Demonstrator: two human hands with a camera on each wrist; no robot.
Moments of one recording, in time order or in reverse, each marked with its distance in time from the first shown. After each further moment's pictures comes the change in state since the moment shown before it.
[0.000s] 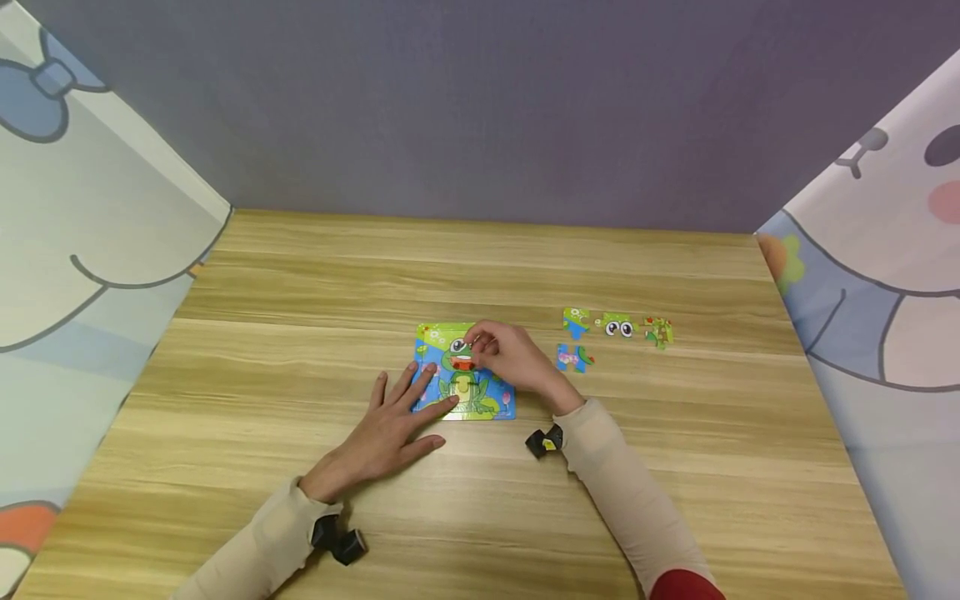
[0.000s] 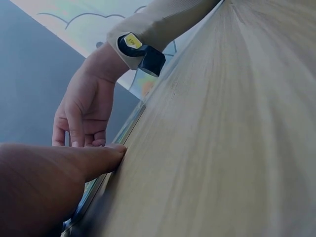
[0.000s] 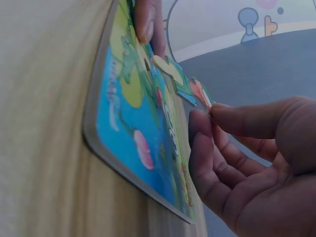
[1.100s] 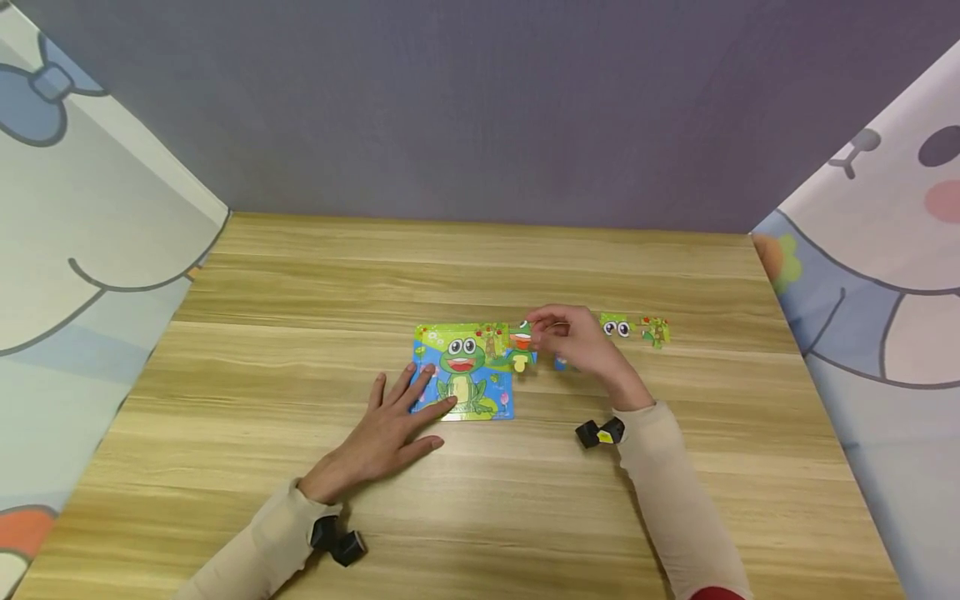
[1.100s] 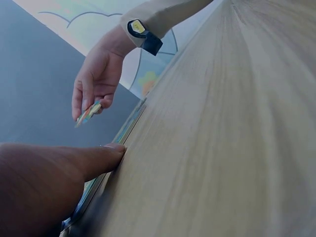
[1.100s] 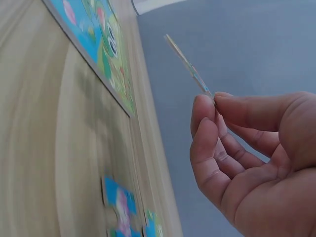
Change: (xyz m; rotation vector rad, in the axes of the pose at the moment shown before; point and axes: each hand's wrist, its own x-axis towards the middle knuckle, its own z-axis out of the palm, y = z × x) left_hand 0.000 -0.003 0.000 -0.012 0.008 -0.009; right_hand -0.039 0.018 -0.070 0.093 0.157 0.110
